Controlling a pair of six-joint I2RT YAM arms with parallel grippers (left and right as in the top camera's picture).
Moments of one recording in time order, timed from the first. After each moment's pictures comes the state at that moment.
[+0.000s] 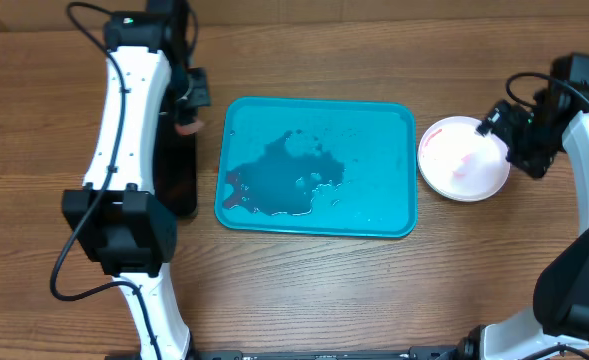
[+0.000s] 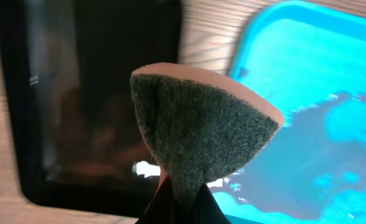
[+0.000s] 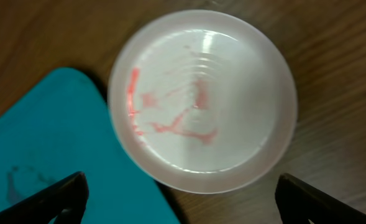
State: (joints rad) left arm -0.02 2.14 2.18 -1.48 -0.06 -0.25; right arm -0.22 1.75 1.52 -1.07 -0.19 0.44
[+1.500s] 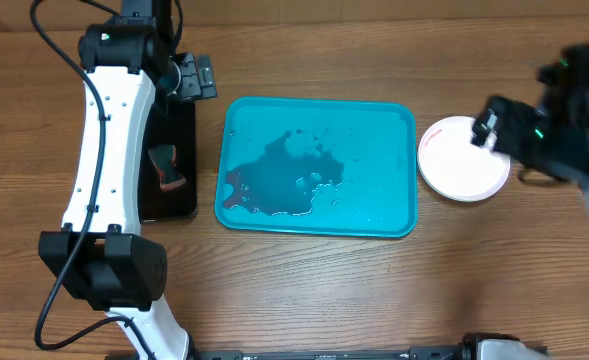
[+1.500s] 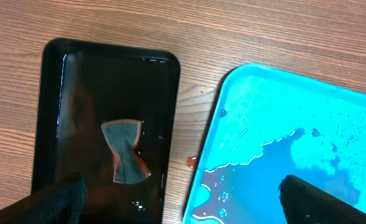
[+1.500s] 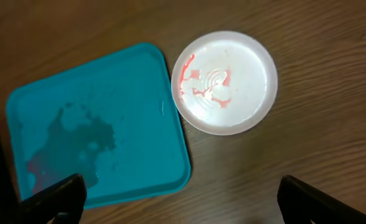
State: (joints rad) left arm -0.05 1.94 2.06 -1.29 -0.08 -0.26; right arm -0.05 1.37 1.73 -1.41 -0.06 0.34
